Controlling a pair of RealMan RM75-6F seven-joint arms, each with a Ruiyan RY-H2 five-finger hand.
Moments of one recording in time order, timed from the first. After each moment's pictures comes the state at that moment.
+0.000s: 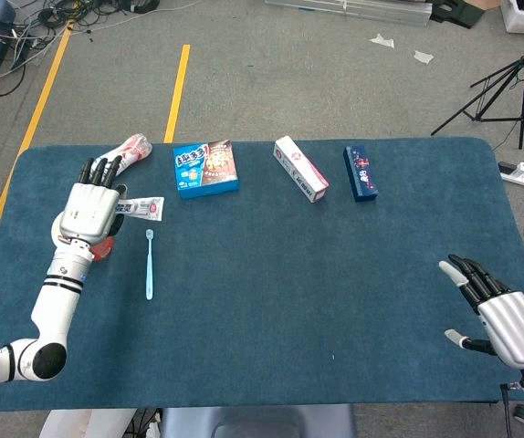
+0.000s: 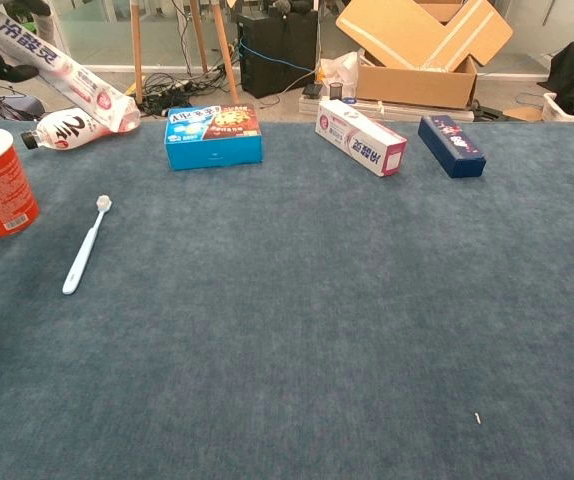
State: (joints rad) left arm -0.84 -1.16 -0.21 -1.68 0.79 1.15 0.76; right arm 0.13 -0.95 -0.01 -1.65 -1.74 1.53 0.08
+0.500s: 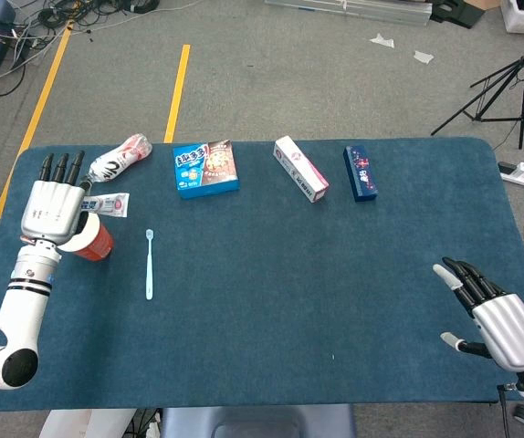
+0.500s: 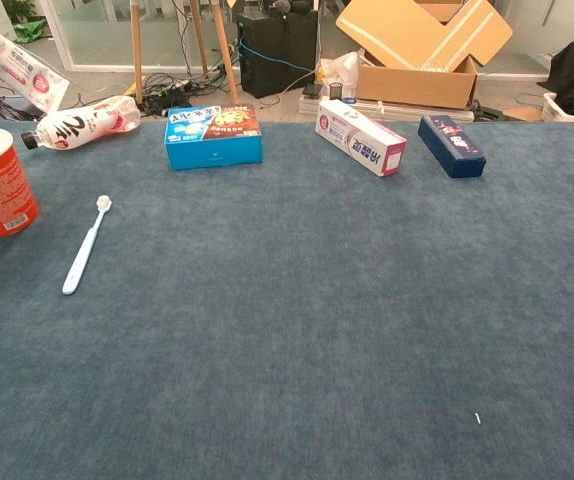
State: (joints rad) left arm -0.79 -1.04 -0.18 -1.73 0.78 1.18 0.79; right arm 0.13 -0.94 -0.02 -1.67 -1.76 1.54 0.06
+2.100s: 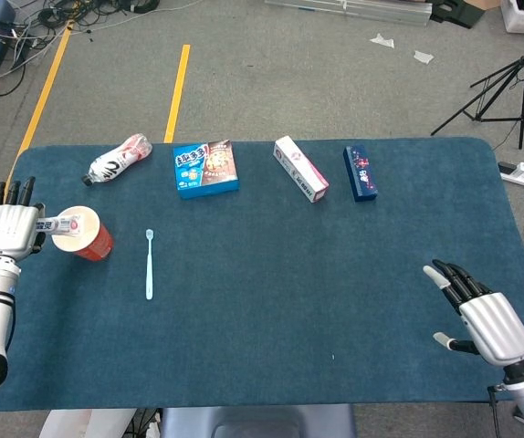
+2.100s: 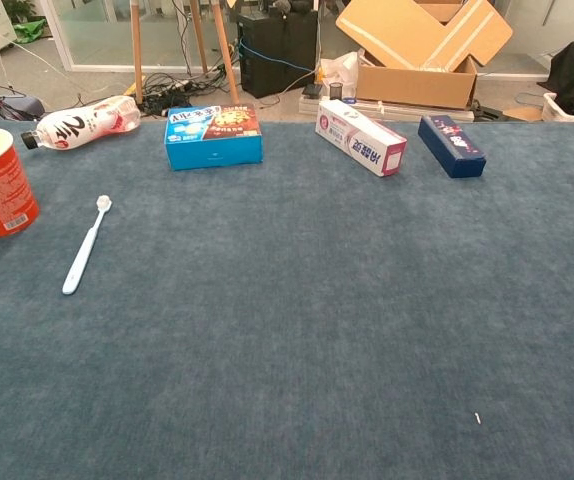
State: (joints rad) left arm -0.67 -1.09 -0.13 -1.49 0.80 1.07 0.63; right arm 0.15 -0.98 -0.02 -1.67 -1.72 1.45 0.02
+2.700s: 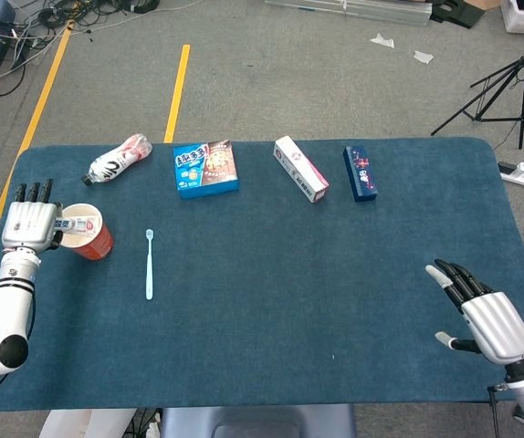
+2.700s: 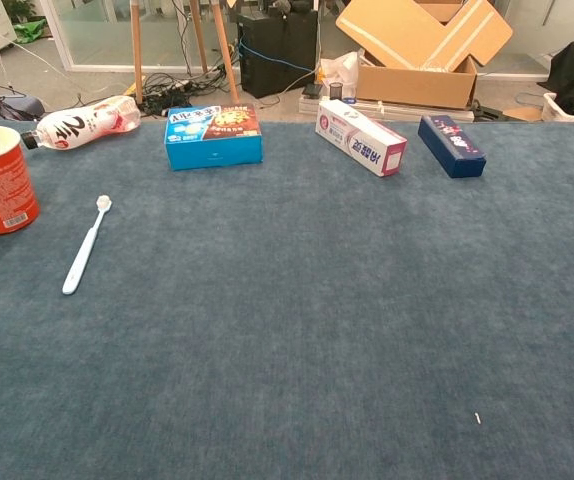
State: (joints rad) left arm -0.75 -1.17 -0.15 -1.40 0.66 0.95 0.69; right arm 0.15 -0.98 -0.03 -1.64 -1.71 1.44 0.04
